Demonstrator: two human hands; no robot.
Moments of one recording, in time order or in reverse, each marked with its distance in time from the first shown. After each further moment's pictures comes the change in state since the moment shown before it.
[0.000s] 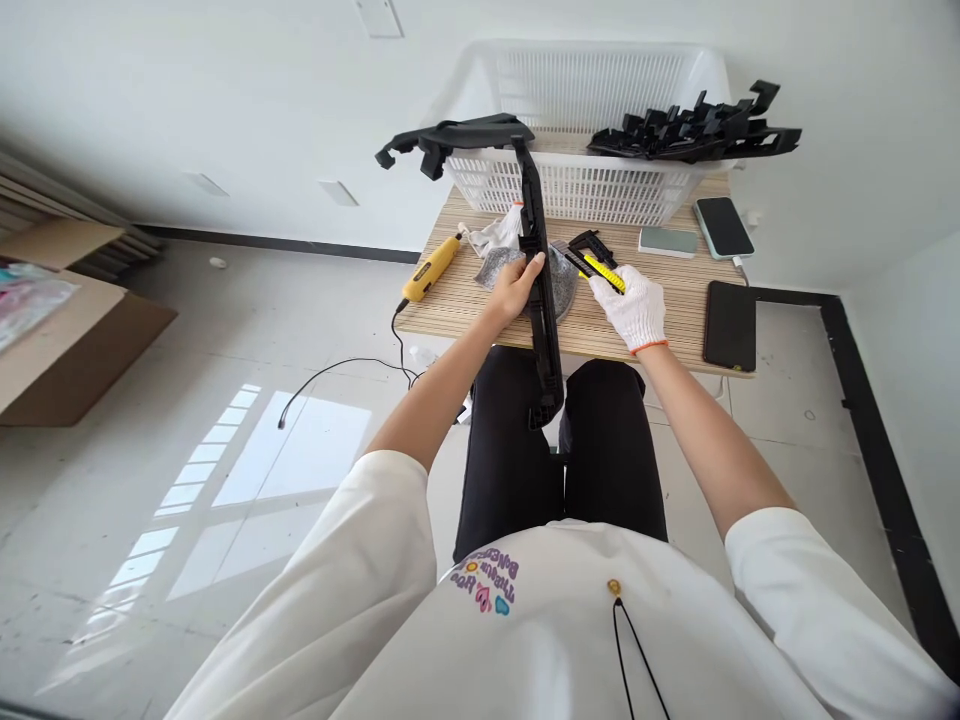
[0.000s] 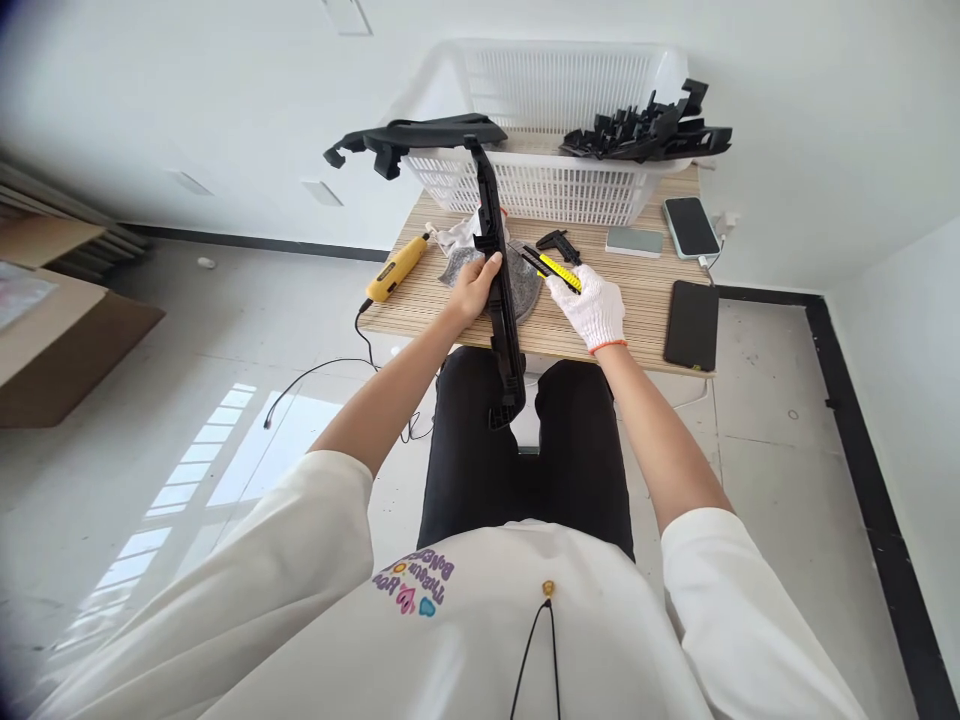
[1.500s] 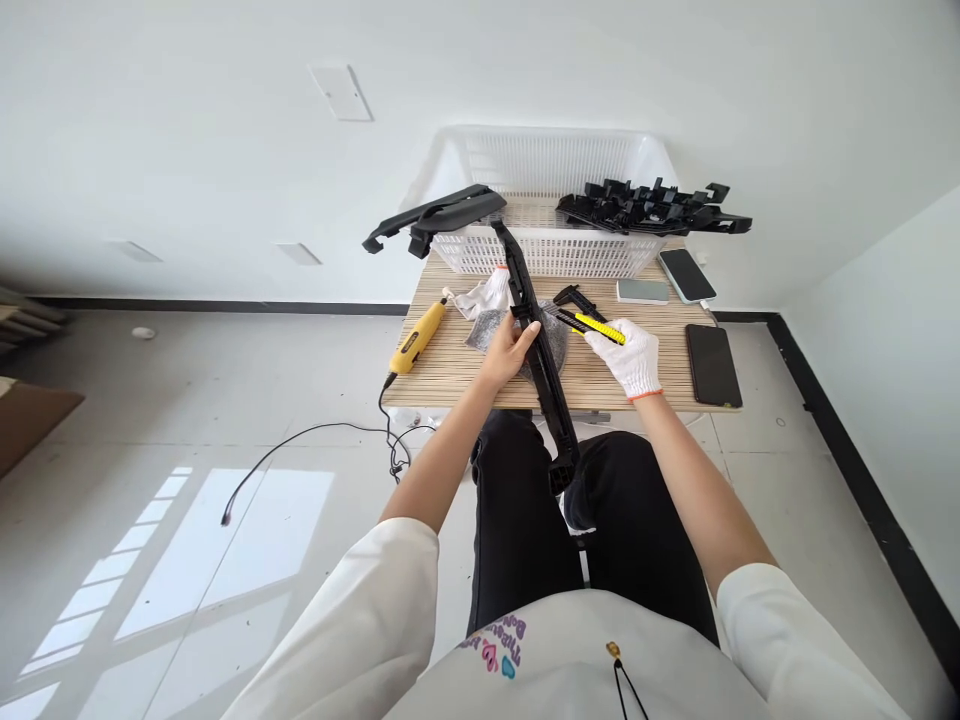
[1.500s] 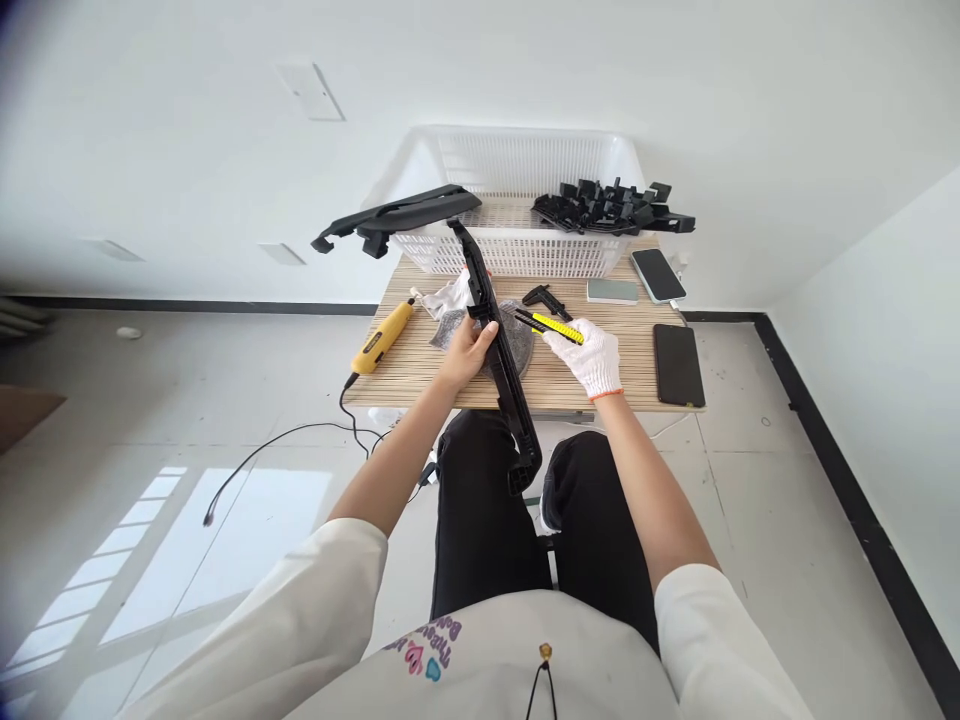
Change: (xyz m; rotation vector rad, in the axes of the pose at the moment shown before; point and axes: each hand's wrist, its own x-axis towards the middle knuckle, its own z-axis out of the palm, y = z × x) left_hand -0.002 -0.002 0.000 -0.300 -0.168 -0.090; right_hand 0.000 0.000 0.000 0.161 0.005 0.144
